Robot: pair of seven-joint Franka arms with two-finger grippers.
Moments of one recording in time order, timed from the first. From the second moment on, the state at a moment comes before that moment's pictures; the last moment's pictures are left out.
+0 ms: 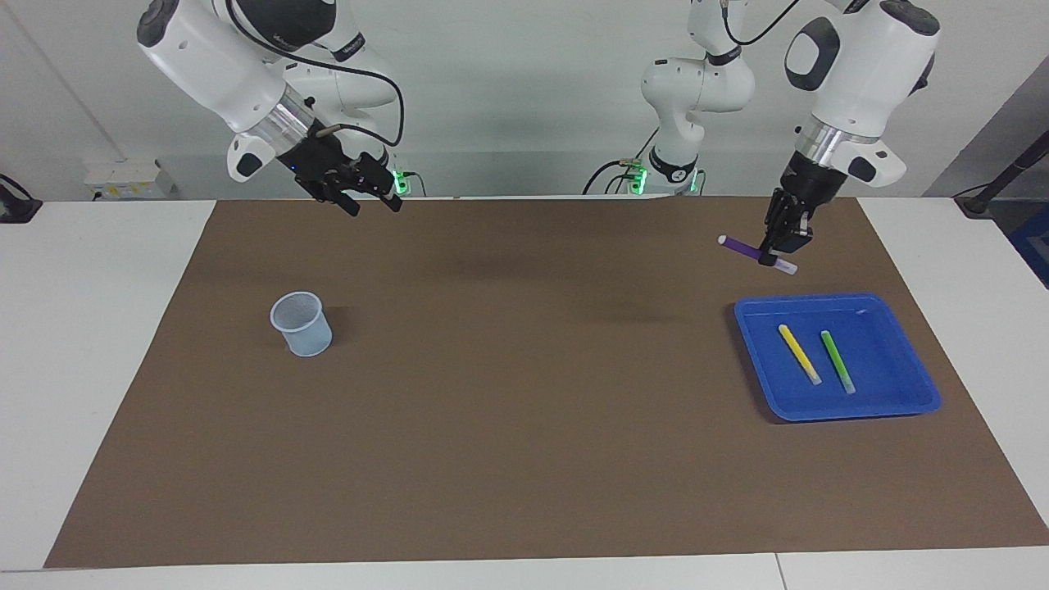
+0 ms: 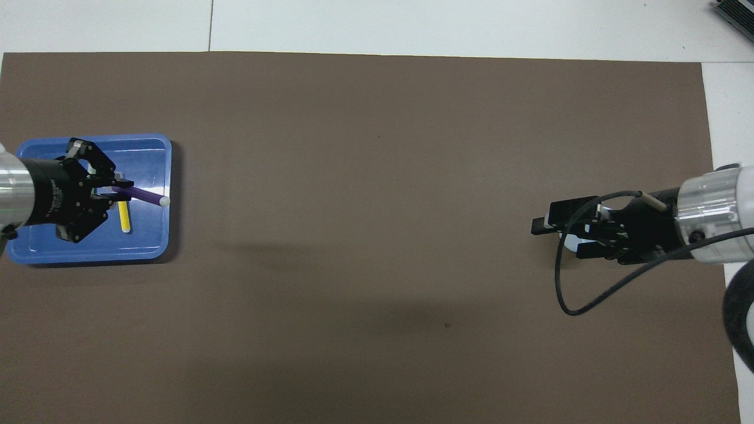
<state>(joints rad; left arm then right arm) -0.23 -0.19 0.06 -1.99 -0.13 2.04 -1.39 0.15 -0.19 -0.01 -1.96 0.56 1.80 0.40</state>
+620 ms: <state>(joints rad) -0.24 -0.20 -0.18 -2.00 -0.13 2.01 -1.69 0.31 -0.20 -0.01 -2.00 0.66 2.01 0.66</state>
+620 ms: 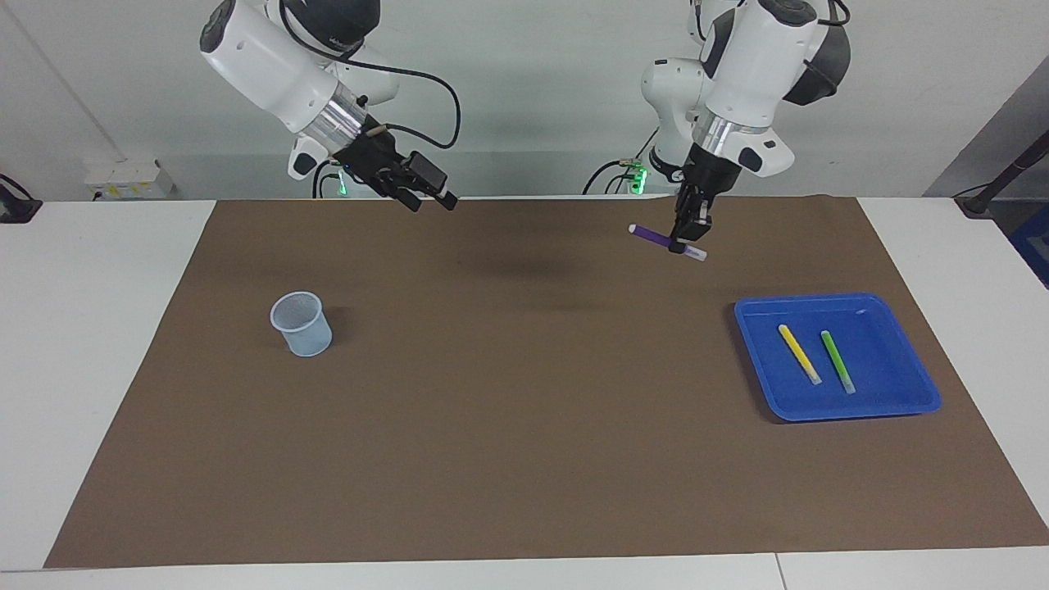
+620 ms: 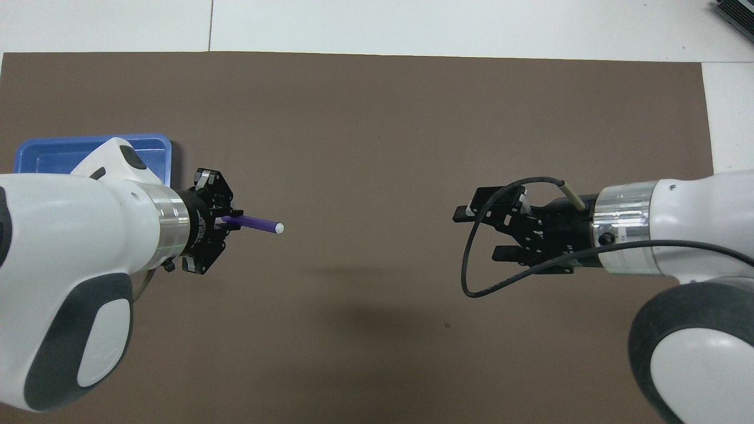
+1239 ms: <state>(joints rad) -0.33 -0.24 -0.21 -2.00 -0.13 1.97 -1.83 0.48 -0.17 -0.01 -2.04 0.66 2.24 0.88</state>
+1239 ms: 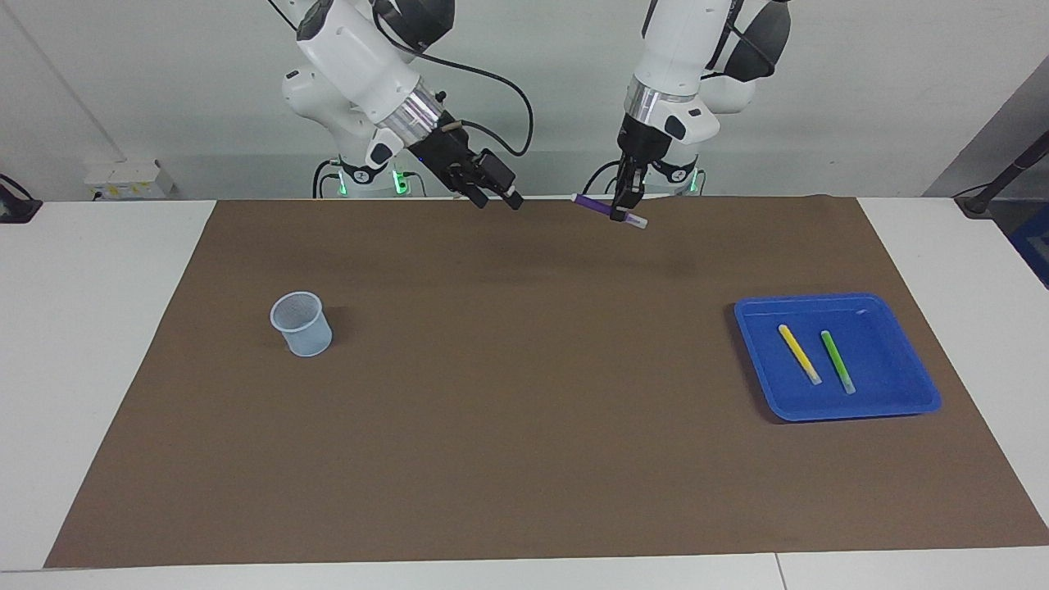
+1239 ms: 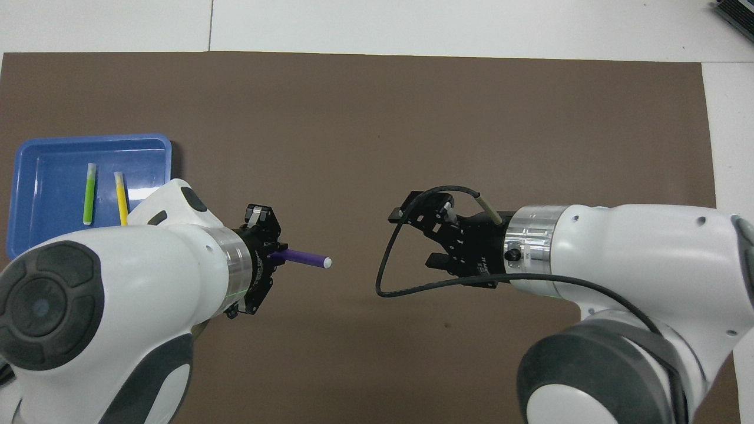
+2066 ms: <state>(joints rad) -0.34 -0.25 -0.24 -1.99 -0.13 1.93 -1.86 0.63 -0.16 -0.01 -2.04 0.66 2.35 1.06</state>
